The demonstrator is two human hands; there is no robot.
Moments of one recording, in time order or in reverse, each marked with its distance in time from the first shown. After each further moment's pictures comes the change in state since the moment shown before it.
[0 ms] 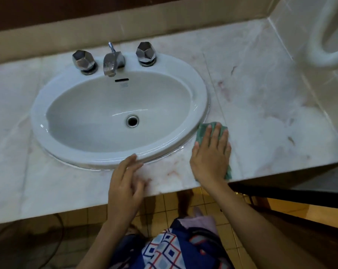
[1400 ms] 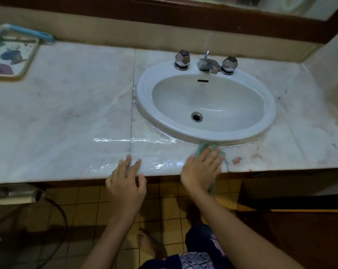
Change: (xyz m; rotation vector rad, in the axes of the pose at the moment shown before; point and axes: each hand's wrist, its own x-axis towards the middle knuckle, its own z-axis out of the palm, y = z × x) left_hand -0.084 -0.249 -0.150 0.196 0.106 -0.177; right_hand -0.177 -0.280 0.099 0.064 0.070 0.275
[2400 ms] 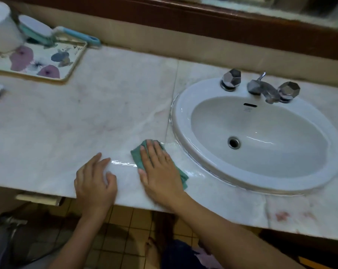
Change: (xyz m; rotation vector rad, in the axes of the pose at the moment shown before) left_hand 0.083 -0.103 -0.050 0.051 0.264 -0.273; right_hand -0.011 -0.150 0.039 -0.105 -0.261 -1.170
